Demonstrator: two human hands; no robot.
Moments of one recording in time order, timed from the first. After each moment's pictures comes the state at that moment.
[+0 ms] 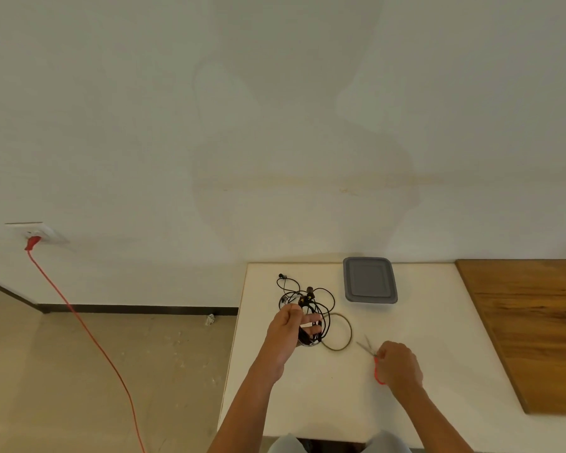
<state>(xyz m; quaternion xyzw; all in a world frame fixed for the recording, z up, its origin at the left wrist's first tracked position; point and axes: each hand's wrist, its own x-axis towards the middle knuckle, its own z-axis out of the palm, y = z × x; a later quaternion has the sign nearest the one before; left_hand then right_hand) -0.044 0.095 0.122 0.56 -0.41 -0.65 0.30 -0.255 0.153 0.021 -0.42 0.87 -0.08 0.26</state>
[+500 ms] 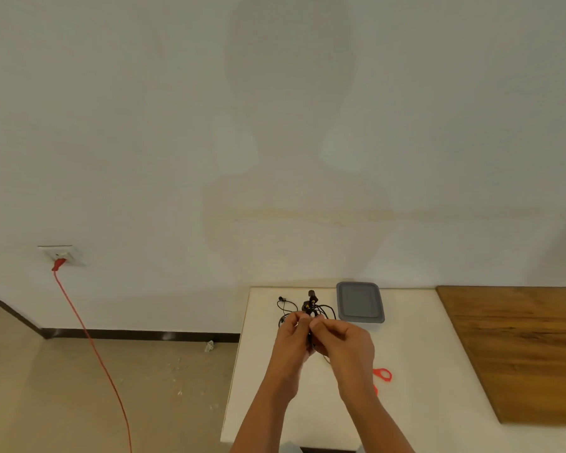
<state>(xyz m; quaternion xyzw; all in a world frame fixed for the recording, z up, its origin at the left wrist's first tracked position) -0.050 0.151 0.194 0.46 -0.39 -0.68 0.41 -0.139 0.188 0.218 -0.33 0.65 -0.56 0.39</state>
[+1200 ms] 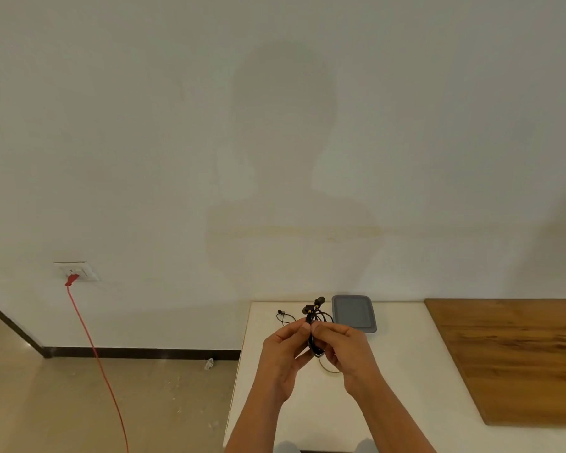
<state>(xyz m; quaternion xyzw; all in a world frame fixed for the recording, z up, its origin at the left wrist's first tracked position) -0.032 0.185 0.229 0.41 -0.31 -0.72 0.46 -0.153 0.212 0.249 -0.25 0.60 -0.54 0.54</state>
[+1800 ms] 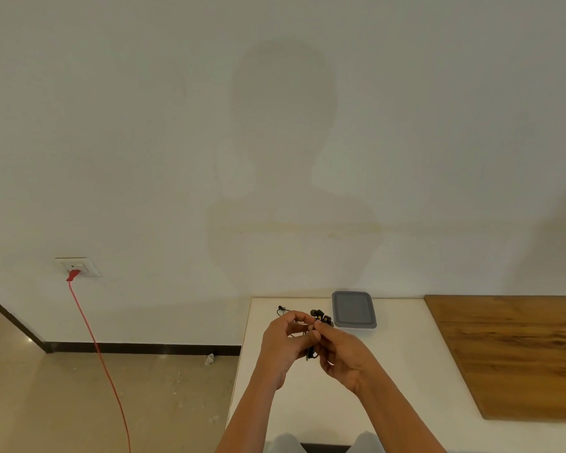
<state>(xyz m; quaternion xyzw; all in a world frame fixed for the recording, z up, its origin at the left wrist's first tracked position) -0.026 0.177 0.230 0.51 -0.51 -0.59 0.37 -0.156 0.205 0.229 -0.12 0.55 -0.49 0.67</state>
